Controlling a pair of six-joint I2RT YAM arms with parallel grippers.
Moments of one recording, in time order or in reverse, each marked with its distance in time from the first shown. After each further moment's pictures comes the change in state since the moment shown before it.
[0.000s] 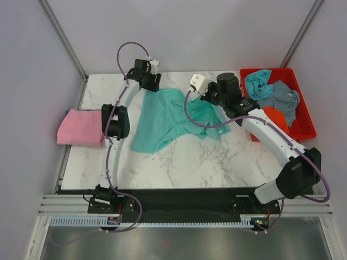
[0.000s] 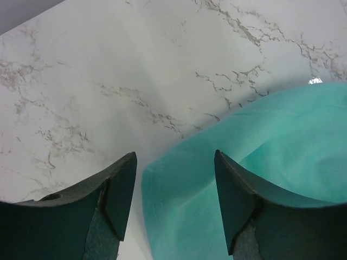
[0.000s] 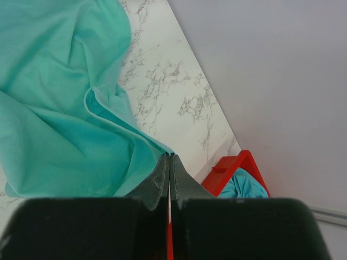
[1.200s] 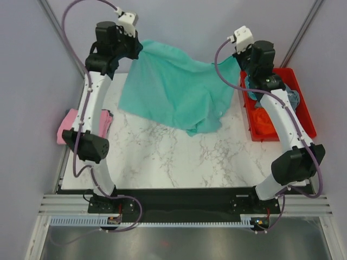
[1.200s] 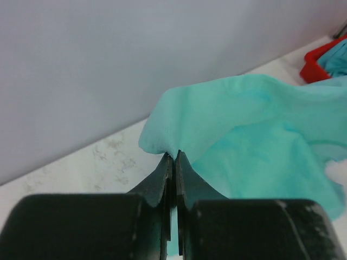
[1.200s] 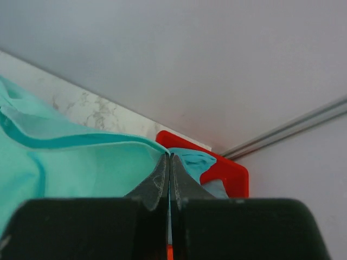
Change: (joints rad) left arm 0.005 -0.620 -0.114 -0.084 0.063 -0.094; right arm -0.267 0.126 0.328 0.050 0.107 0.246
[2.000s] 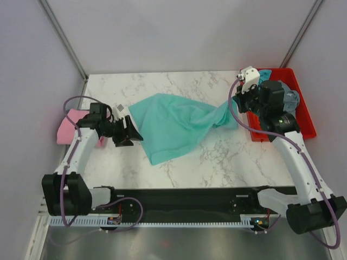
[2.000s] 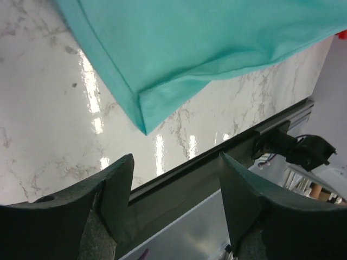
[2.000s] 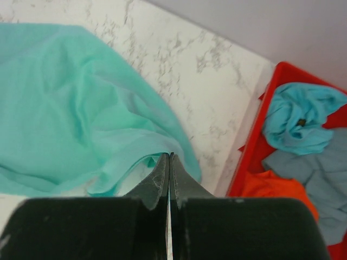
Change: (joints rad) left arm 0.177 -0.793 -1.348 -0.210 0.365 -0.364; right arm -0.013 -0.507 -0.463 -0.173 -0.278 0.310
